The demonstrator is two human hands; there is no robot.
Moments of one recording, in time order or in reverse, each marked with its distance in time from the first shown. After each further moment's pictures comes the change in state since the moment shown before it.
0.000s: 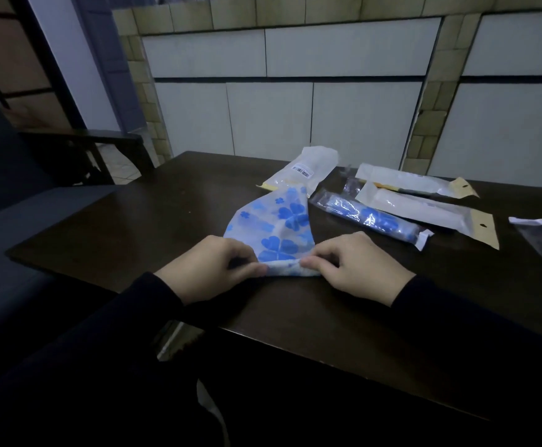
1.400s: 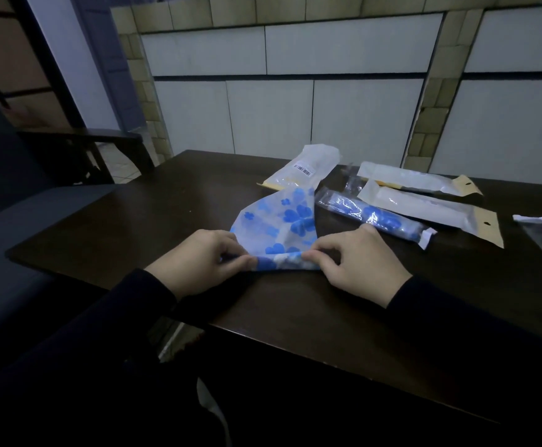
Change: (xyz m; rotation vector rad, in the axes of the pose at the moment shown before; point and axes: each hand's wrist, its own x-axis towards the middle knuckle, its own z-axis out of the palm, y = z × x) left_hand 0.002 -0.014 -0.005 -0.034 0.062 0.044; right_hand 0.001 0.000 0.007 -0.102 0.181 0.034
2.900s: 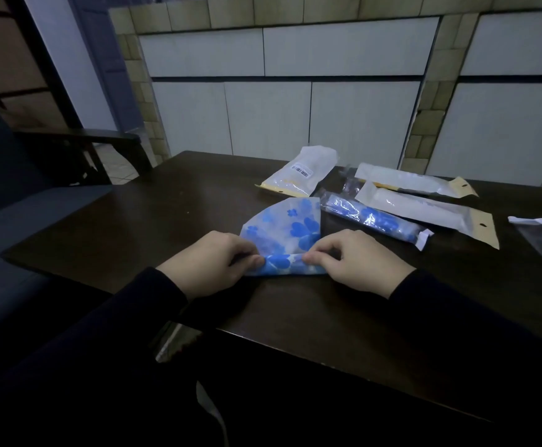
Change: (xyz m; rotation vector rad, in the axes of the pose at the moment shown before) left_hand 0.009 0.009 0.007 0.110 -0.046 0.010; right_hand 0.008 0.002 -0.008 0.153 -0.253 0.113
